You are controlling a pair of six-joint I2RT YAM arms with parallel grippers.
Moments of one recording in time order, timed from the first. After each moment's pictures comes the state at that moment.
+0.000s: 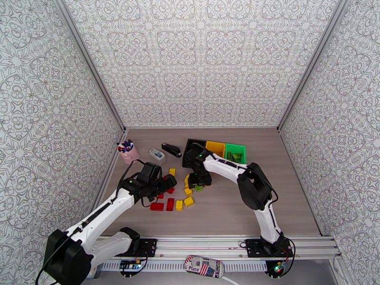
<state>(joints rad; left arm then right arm) -0.44 1.09 0.75 -0.71 0.11 -0.96 0.80 2.15 1.71 -1.07 -0.13 0.57</state>
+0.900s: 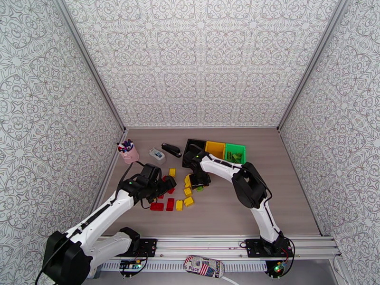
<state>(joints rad) -0.44 1.09 0.74 -0.71 0.11 -0.97 0.81 2.21 1.75 -1.10 -0.06 0.58</state>
